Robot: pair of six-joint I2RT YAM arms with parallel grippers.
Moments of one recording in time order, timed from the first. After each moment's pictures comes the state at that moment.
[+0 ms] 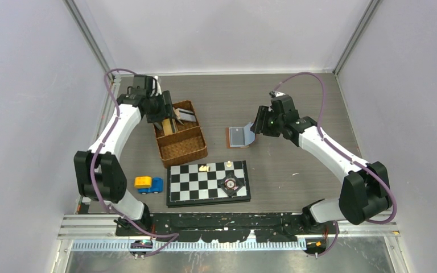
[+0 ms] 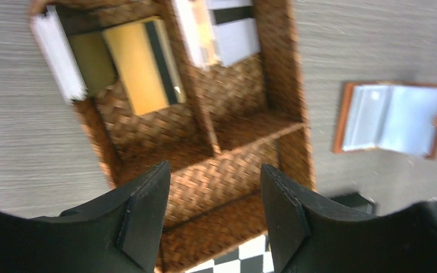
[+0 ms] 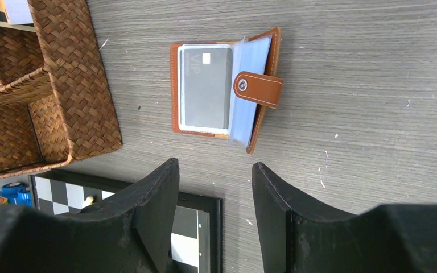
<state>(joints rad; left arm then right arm) -0.14 1.56 1.37 -0.71 0.18 -0.31 0.41 1.39 1.01 -0.39 -0.06 0.51</state>
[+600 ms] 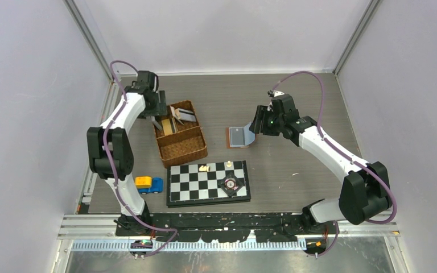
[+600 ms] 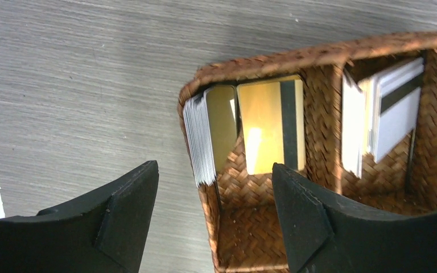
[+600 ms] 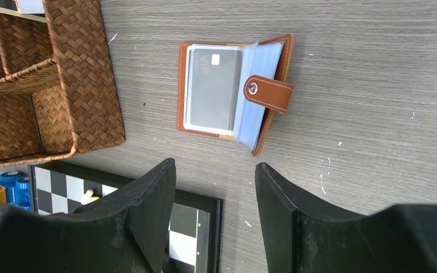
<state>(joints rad) -0.08 1.82 1.51 -0.72 -0.16 -0.17 0.41 1.39 1.02 -0.38 -0.09 0.46</state>
